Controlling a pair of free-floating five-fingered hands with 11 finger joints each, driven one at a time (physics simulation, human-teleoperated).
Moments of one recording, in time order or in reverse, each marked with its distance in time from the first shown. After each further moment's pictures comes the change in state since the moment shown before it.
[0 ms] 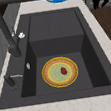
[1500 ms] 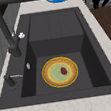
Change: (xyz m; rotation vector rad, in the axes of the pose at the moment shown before) left hand -0.069 0.025 0.086 -0.058 0.052 0.036; right hand 0.000 0.000 0.000 0.000 0.000 0.000
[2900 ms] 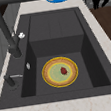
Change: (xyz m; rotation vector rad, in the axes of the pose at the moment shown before) left hand -0.019 0.006 0.025 -0.208 0.179 -0.048; right hand 0.000 0.000 0.000 0.000 0.000 0.000
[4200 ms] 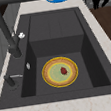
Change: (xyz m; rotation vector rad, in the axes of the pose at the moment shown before) left hand -0.015 0.019 -0.004 -0.038 -0.003 -0.299; right hand 0.000 0.000 0.000 0.000 0.000 0.000
